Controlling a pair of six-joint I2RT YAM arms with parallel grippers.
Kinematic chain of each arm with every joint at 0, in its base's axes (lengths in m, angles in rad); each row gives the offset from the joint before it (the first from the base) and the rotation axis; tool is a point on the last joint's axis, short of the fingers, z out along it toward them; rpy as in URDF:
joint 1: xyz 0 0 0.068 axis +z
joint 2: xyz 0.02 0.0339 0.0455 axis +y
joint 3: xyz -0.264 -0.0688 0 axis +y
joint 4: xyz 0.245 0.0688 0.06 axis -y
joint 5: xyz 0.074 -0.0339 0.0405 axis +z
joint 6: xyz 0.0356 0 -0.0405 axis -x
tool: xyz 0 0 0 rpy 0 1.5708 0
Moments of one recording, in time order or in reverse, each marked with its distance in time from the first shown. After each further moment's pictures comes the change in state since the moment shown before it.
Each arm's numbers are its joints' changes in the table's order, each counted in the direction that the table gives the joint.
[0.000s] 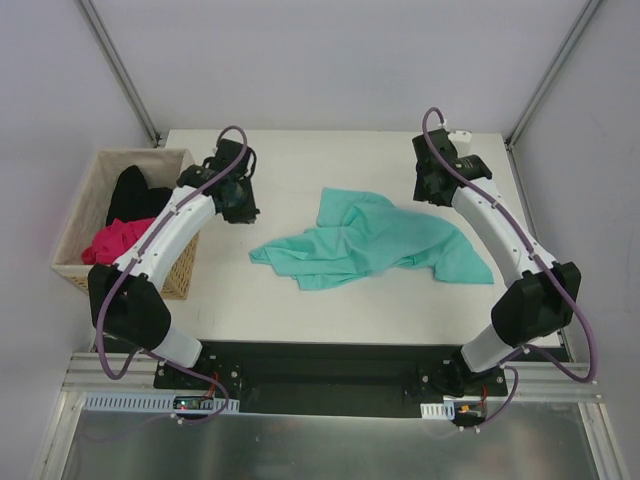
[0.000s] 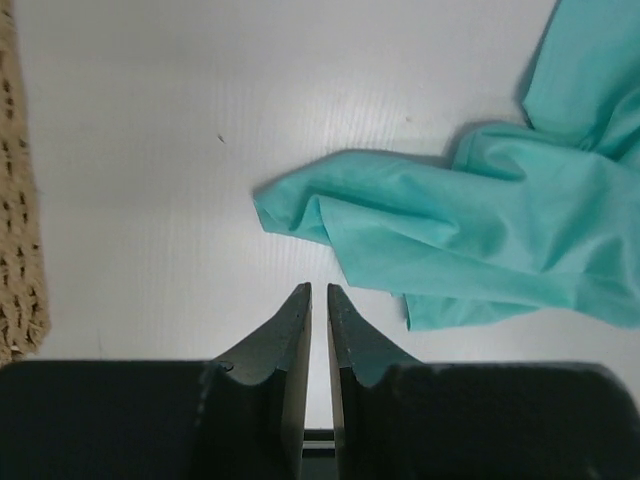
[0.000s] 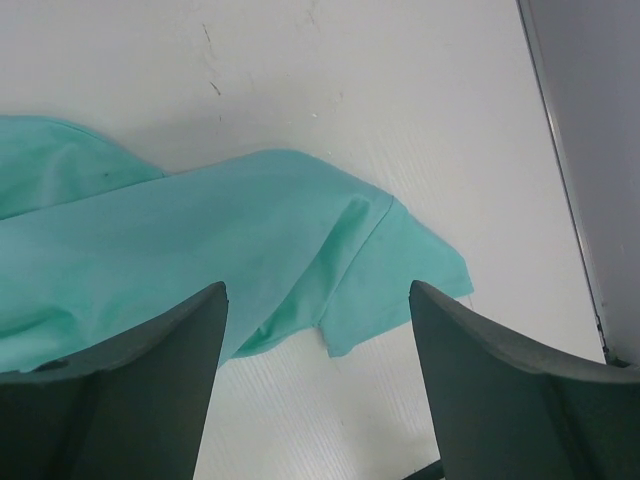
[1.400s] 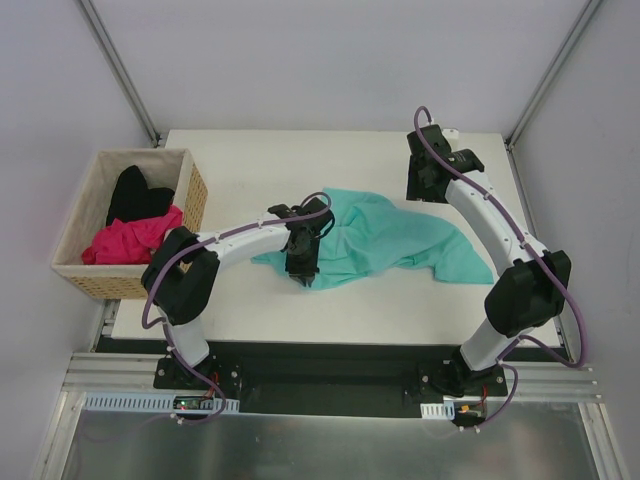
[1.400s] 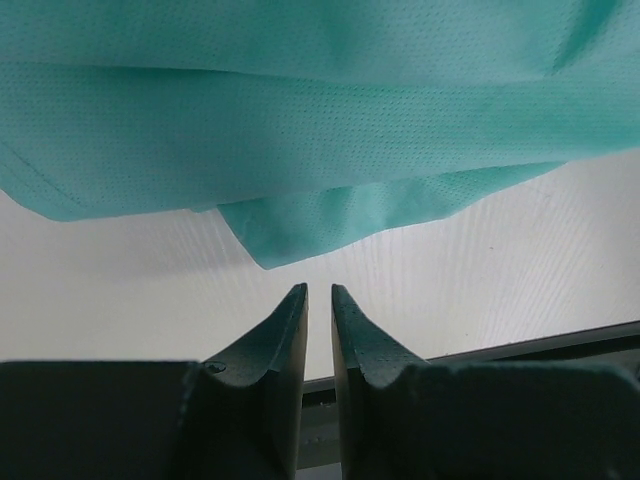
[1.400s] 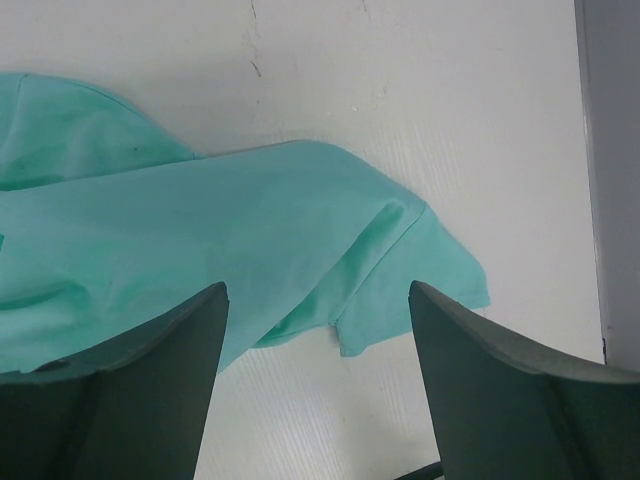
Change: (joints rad) left arm -0.453 0.276 0.167 0.105 -0.157 0.172; right arm 0.000 0.076 -0.055 -0.002 0.093 0.072
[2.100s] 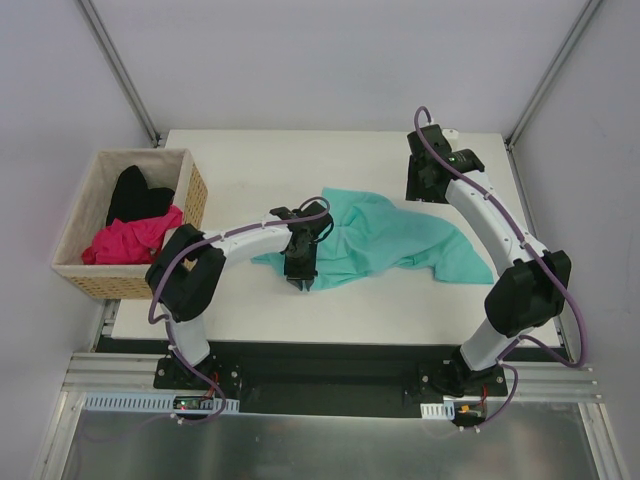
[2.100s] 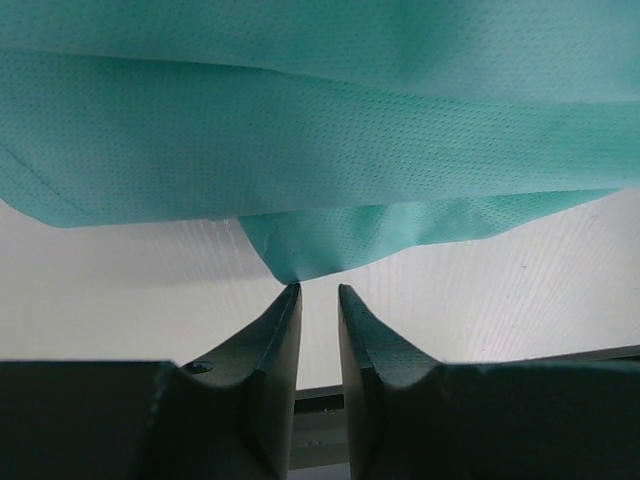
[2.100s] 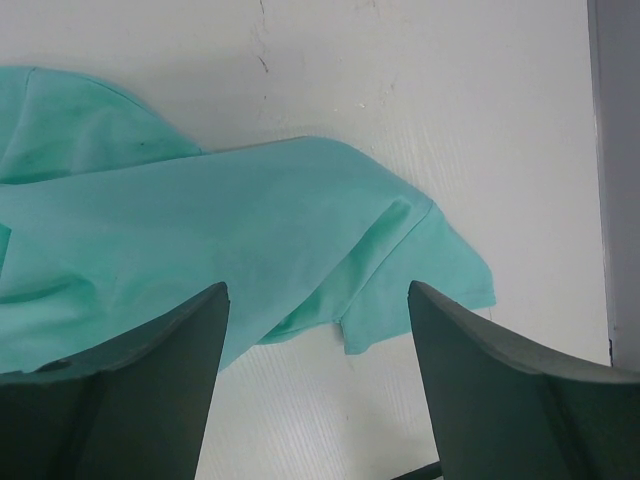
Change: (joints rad) left arm 0.001 0.029 0.024 0.003 0.002 0.027; right arm -0.002 0.000 0.000 -0.001 0.020 0.000
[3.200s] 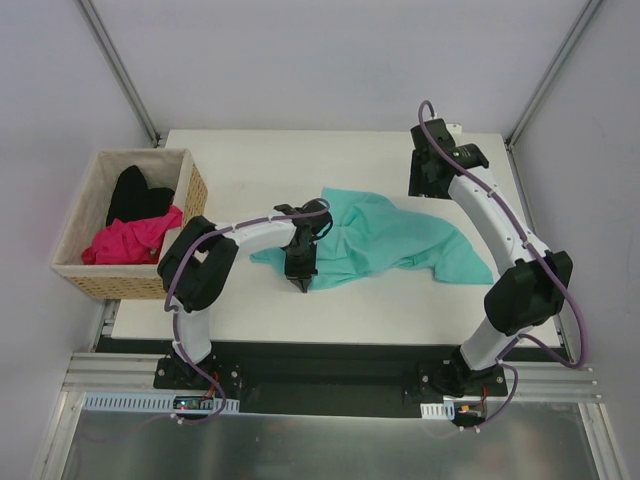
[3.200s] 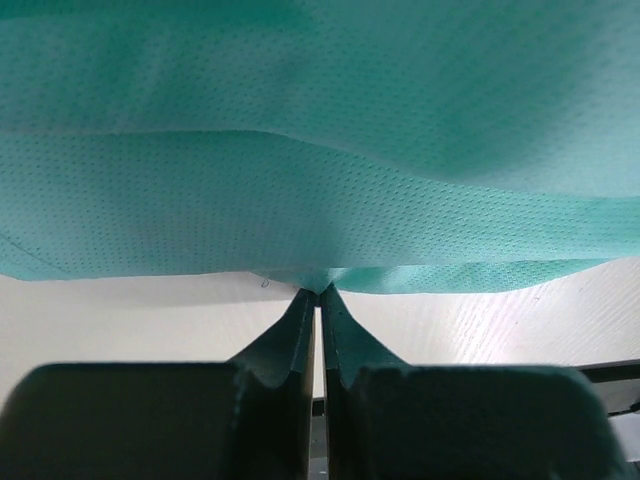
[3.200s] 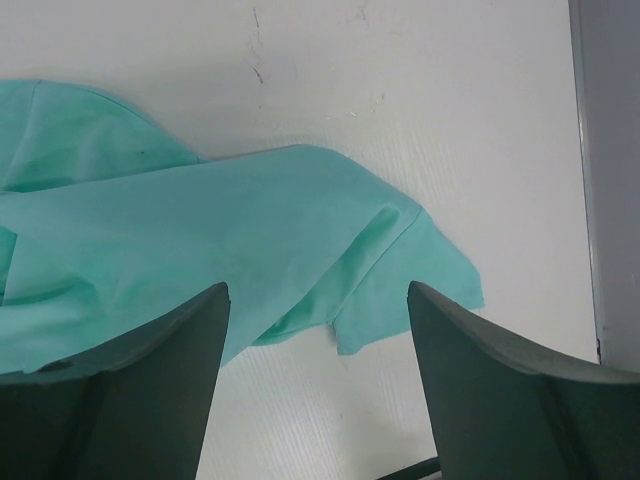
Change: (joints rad) left arm 0.035 0.095 -0.038 -0.012 -0.046 -0.006; right arm -0.011 0.010 -0.056 -0.038 0.000 0.012
